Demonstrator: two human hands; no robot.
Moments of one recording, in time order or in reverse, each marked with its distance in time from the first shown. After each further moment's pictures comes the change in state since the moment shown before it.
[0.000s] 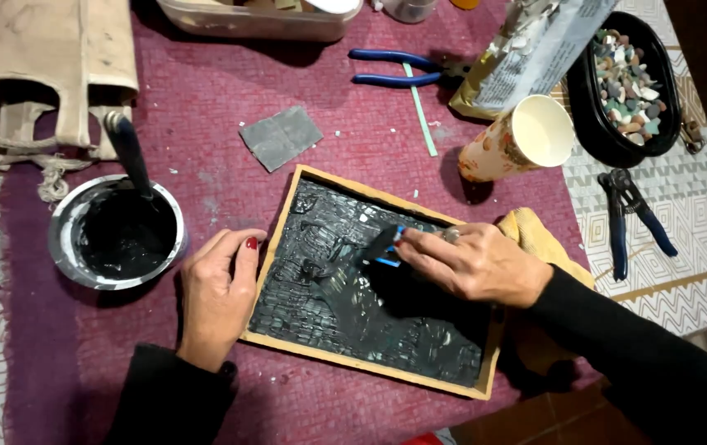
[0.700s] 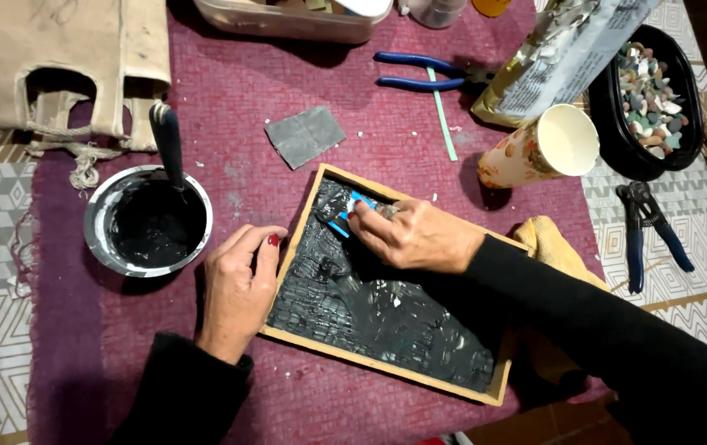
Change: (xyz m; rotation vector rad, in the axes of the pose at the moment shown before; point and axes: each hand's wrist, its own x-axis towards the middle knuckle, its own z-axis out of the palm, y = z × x) left_hand -0.001 0.002 -0.001 -0.008 0.016 0.037; right_hand 0.062 0.010 0.064 -0.135 0.058 -0.125
